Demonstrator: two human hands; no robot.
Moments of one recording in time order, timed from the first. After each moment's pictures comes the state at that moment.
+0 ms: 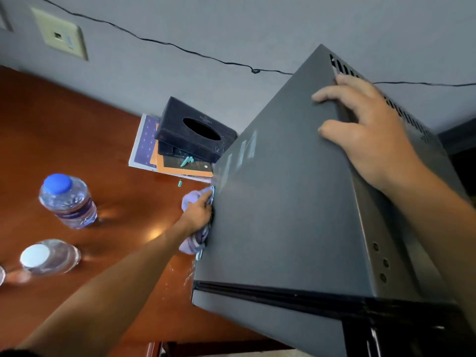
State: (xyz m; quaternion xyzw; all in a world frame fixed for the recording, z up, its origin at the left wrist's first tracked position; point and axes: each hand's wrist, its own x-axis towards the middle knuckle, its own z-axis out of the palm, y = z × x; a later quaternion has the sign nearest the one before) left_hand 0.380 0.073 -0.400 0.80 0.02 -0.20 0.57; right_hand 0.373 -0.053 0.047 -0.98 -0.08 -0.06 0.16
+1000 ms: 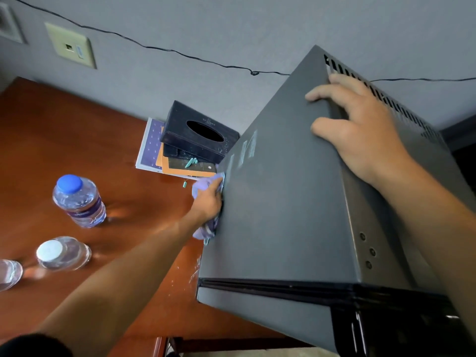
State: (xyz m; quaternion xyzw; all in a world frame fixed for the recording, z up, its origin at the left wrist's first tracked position) left_hand 0.392 0.067 -0.338 0.80 0.02 -0.12 0.60; right_hand 0.372 -0.052 0.047 -0.98 -0.07 -0.06 0.17
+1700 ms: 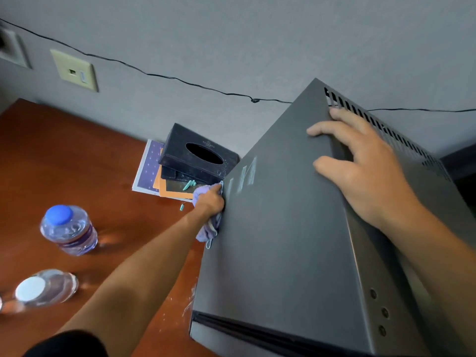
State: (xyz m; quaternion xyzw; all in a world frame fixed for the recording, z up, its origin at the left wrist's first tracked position) left_hand 0.476 0.062 -0.337 0.82 0.08 -0.19 0.54; right_hand 0.370 -0.054 0.048 -0.98 -0.07 -0.06 0.17
